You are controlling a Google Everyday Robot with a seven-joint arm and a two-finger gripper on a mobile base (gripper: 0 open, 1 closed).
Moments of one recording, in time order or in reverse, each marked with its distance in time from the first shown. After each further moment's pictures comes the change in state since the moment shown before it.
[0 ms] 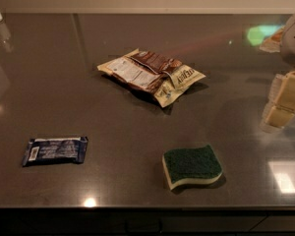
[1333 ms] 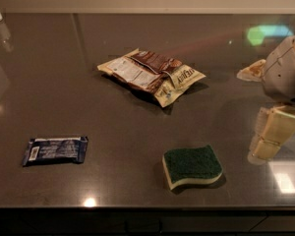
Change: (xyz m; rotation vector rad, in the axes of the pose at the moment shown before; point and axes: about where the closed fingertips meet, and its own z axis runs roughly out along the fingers) arm -0.015 0.047 0.036 -0.099 -0.091 -0.100
